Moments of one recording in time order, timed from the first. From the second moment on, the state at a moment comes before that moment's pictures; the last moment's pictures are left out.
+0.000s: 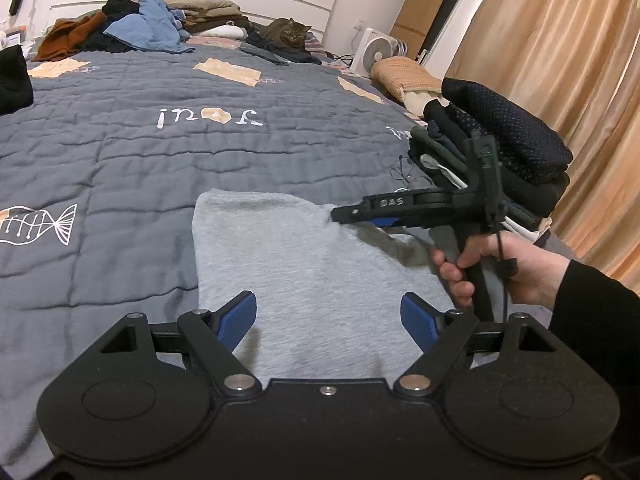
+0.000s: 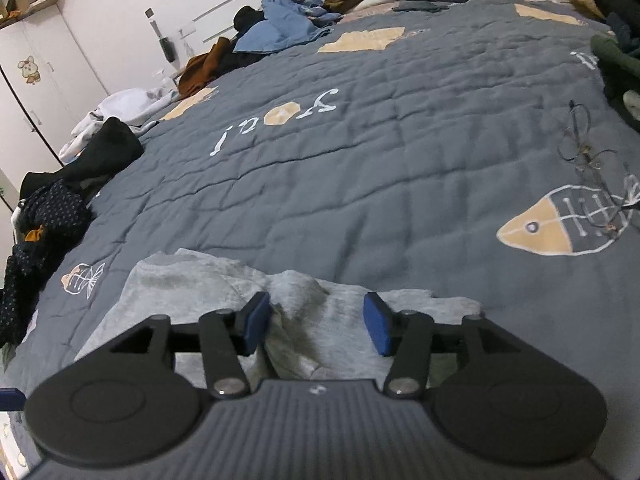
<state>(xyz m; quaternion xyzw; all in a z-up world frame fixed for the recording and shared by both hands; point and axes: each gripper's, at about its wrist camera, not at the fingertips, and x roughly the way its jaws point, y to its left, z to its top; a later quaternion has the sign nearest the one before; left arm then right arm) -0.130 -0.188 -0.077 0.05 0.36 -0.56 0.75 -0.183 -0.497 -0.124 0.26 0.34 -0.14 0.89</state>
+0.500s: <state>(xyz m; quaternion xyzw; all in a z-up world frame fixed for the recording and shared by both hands) -0.129 -0.192 -0.079 0.06 0.37 -0.55 0.75 -0.182 -0.477 -0.096 0.18 0.32 -0.15 0.92</state>
